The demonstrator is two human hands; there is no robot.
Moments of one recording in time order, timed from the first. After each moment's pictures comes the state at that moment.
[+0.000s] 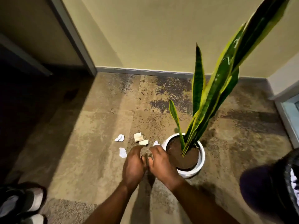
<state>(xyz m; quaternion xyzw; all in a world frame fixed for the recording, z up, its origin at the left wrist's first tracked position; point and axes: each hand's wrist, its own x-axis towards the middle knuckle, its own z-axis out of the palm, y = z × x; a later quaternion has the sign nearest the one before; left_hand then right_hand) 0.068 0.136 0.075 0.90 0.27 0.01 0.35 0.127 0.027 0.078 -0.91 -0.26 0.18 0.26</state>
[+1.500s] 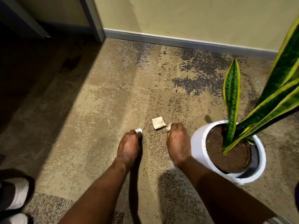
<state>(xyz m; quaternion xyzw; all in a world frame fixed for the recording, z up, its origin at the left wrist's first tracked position) 0.080 0.255 -0.073 0.95 0.24 -0.09 0.20 0.168 0.098 -0.064 -0.96 -0.22 0.07 0.13</state>
